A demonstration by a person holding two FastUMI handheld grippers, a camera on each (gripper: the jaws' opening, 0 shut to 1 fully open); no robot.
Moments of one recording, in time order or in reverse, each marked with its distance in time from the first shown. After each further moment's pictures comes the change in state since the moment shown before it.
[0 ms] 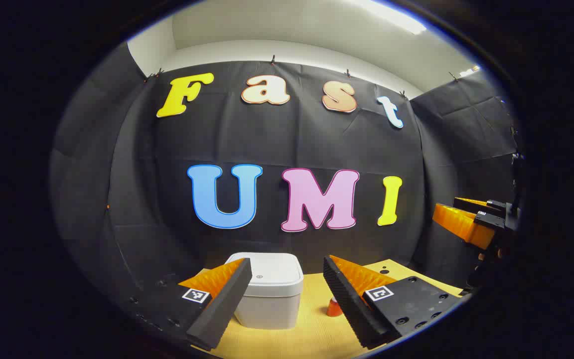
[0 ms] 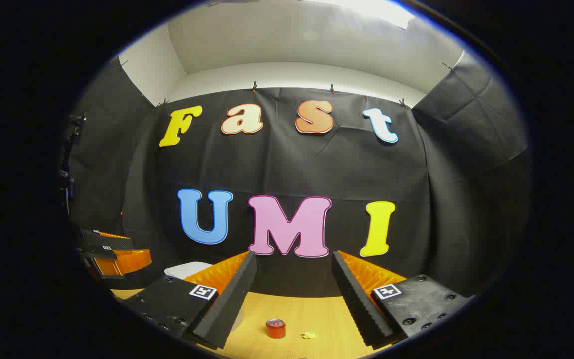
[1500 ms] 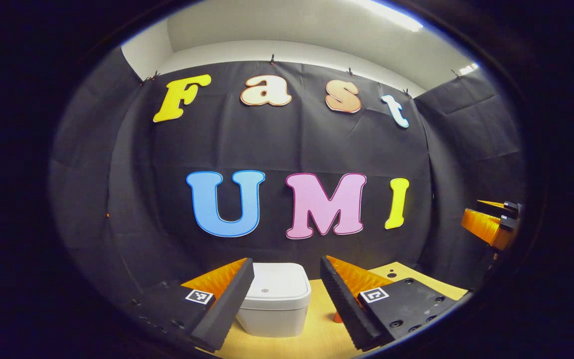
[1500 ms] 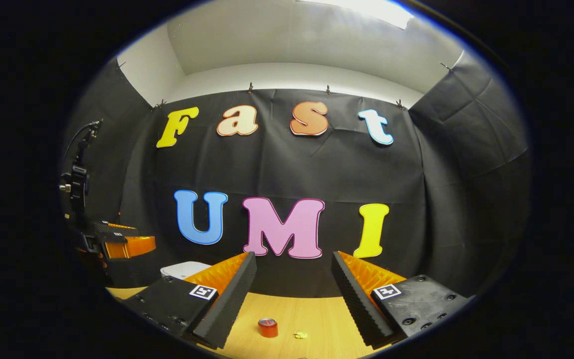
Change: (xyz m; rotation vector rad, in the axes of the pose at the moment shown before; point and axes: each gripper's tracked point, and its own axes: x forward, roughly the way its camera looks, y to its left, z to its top) left arm 0.043 0.006 0.018 0.033 0.016 0.009; right arm 0.003 -0.019 0.000 -0.003 0.020 0.003
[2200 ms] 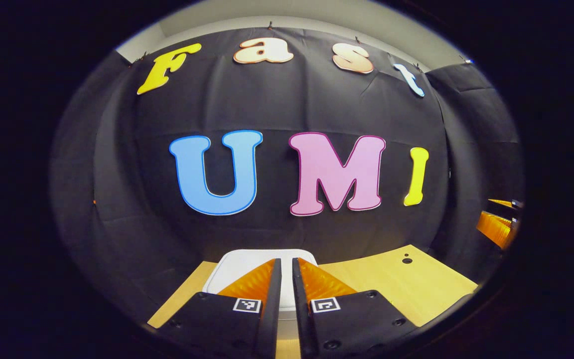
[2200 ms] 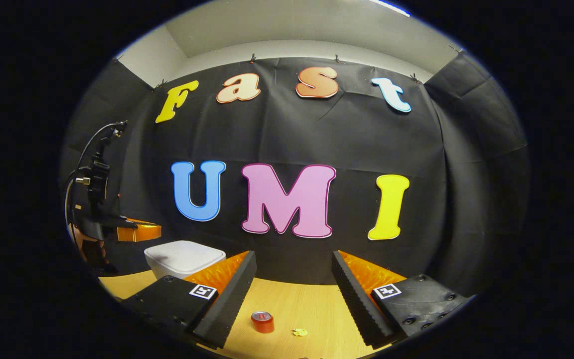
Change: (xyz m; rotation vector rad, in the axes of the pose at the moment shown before) left arm 0.125 0.018 -0.079 -0.017 0.187 0.032; right arm 0.085 -0.012 -0.087 -0.002 0.146 0.072
